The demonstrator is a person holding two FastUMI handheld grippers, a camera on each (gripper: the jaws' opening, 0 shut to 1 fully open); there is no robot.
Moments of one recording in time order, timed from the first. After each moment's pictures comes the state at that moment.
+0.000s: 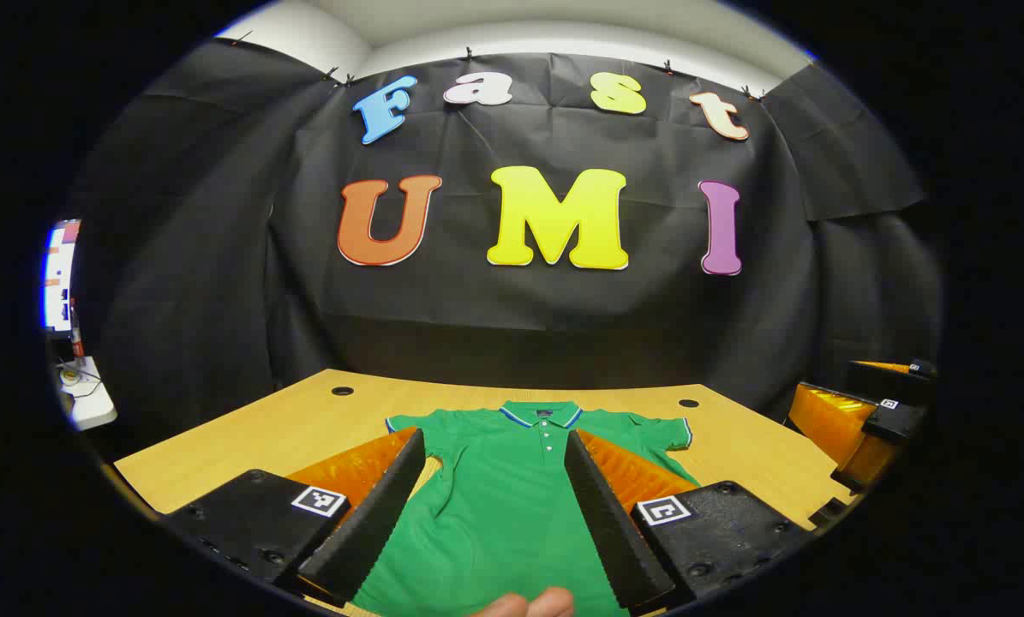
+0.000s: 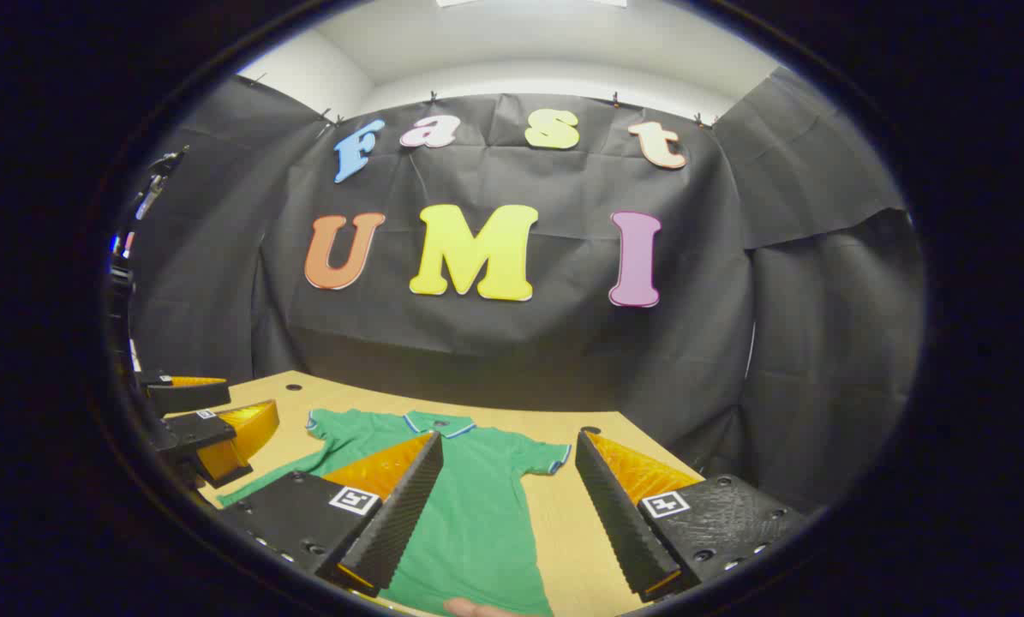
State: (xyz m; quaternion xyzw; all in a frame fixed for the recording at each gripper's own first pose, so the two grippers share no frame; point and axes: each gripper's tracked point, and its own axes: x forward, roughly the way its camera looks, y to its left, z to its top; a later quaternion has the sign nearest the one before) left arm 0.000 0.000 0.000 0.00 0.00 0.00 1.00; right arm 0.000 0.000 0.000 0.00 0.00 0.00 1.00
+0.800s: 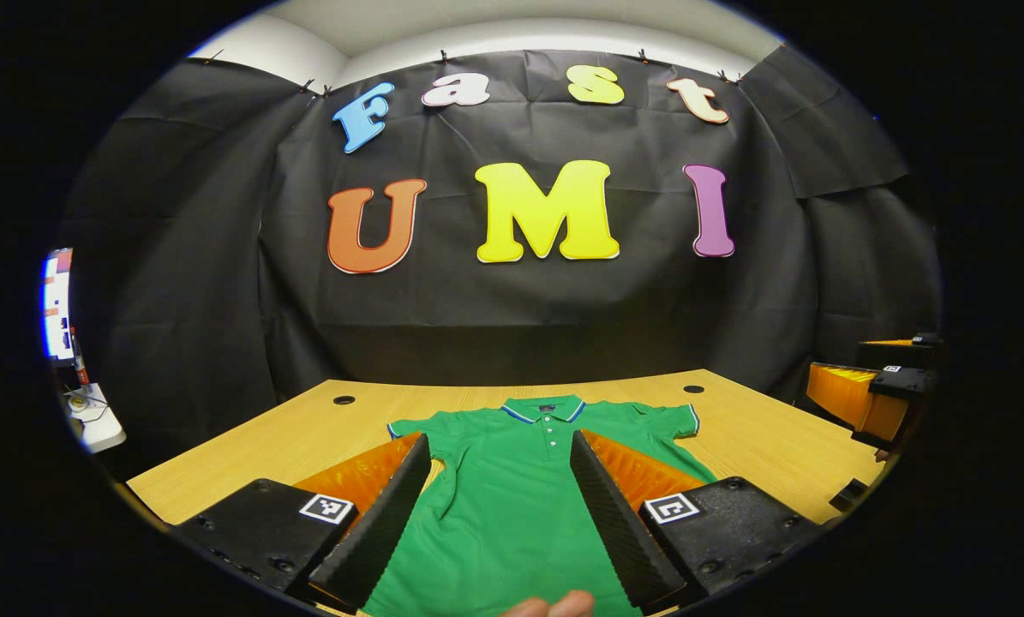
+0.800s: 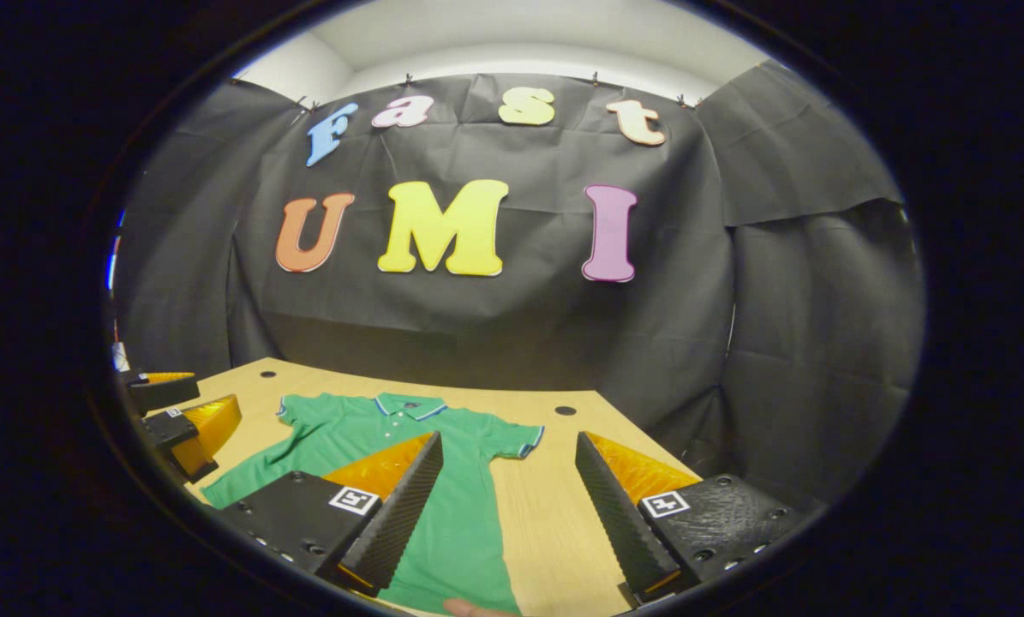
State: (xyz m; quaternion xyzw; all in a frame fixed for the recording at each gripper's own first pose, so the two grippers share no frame) left arm 0.003 -0.007 -0.009 0.01 0.01 0.00 1.00; right arm 0.016 -0.030 -0.012 0.01 0.04 -0.03 1.00
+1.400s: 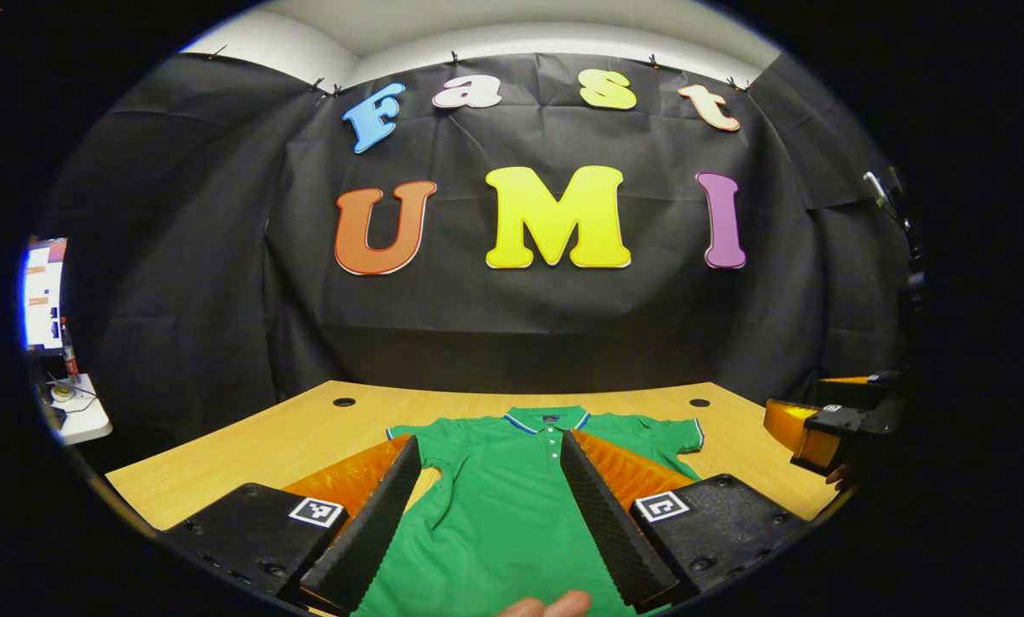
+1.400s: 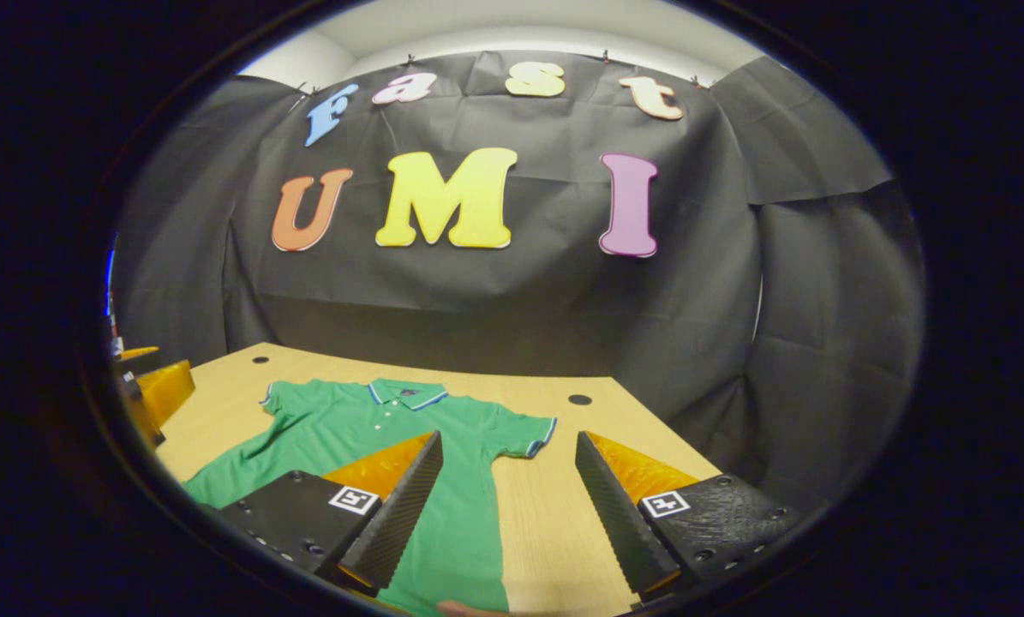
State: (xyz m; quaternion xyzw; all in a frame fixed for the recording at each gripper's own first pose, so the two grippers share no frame) left arm 0.029 0.005 0.004 -0.02 -0.01 0.05 1.00; right arm 0.103 -0.028 -0.048 0.01 0.08 -0.01 1.00
